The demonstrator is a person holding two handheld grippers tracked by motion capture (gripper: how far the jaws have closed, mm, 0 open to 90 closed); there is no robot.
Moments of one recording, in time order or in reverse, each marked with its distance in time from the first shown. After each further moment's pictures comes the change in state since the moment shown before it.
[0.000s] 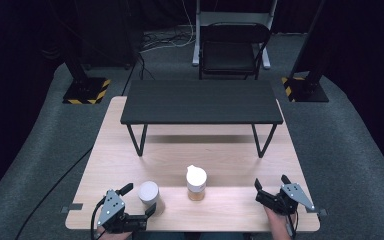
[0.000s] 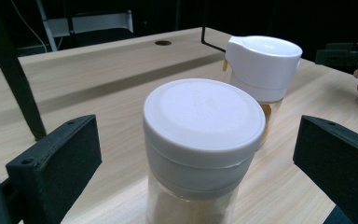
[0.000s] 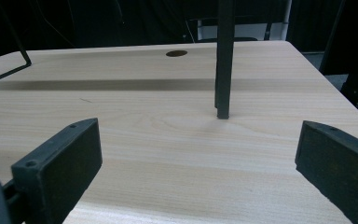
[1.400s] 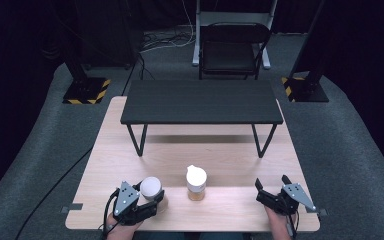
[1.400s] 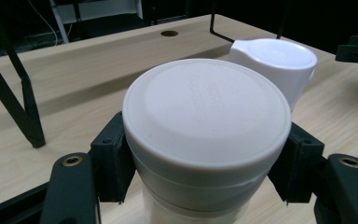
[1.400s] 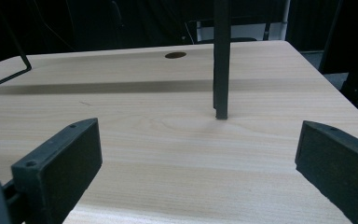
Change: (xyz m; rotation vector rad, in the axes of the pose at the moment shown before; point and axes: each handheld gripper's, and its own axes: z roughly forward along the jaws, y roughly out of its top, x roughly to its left) left arm -0.025 0.037 0.020 0.062 0.059 0.021; right arm -0.001 -0.002 -0.001 -0.010 -0.004 0.019
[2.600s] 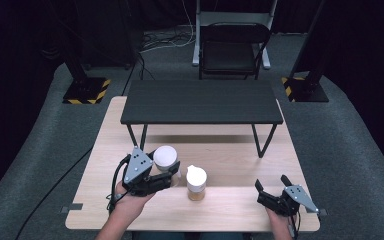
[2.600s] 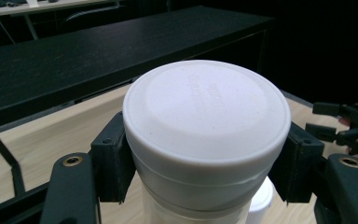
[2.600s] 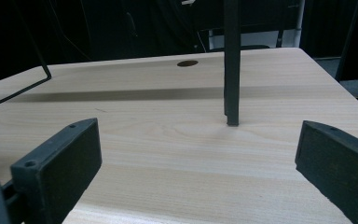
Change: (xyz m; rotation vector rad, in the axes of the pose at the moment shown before) left arm -0.006 0.102 0.016 -0.070 -0.067 0.053; right arm -0.011 -0.006 -0.002 -0.035 0.060 0.015
